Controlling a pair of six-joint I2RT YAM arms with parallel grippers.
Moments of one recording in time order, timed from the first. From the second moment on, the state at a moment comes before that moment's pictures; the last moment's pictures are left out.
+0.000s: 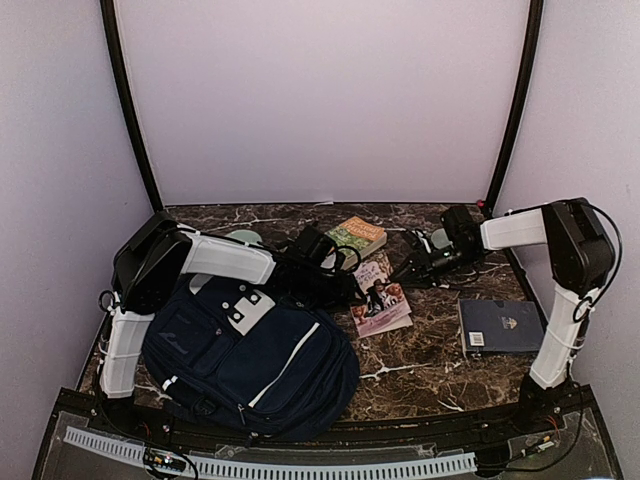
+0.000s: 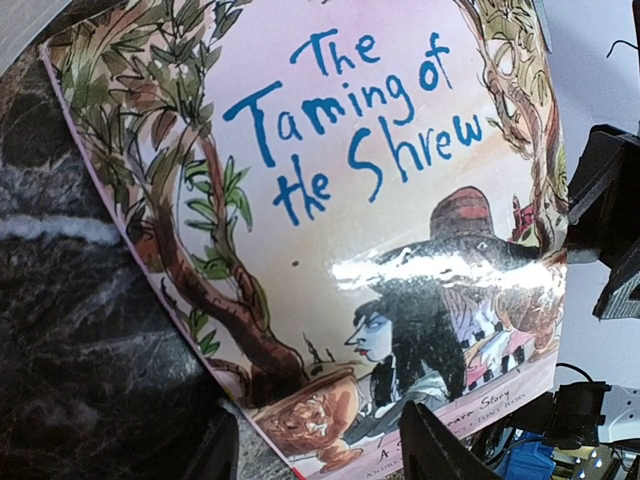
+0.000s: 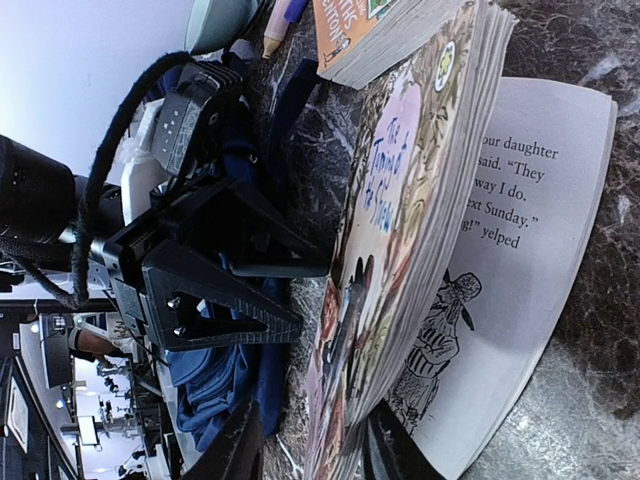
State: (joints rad) left arm -0.85 2.22 1.52 -0.13 0.41 -0.87; right arm 0.27 1.88 1.12 -0.39 -1.01 0.19
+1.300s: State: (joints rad) left arm -0.83 2.18 1.23 0.40 0.46 -1.06; right arm 0.24 1.86 1.10 -0.36 -1.11 0.17
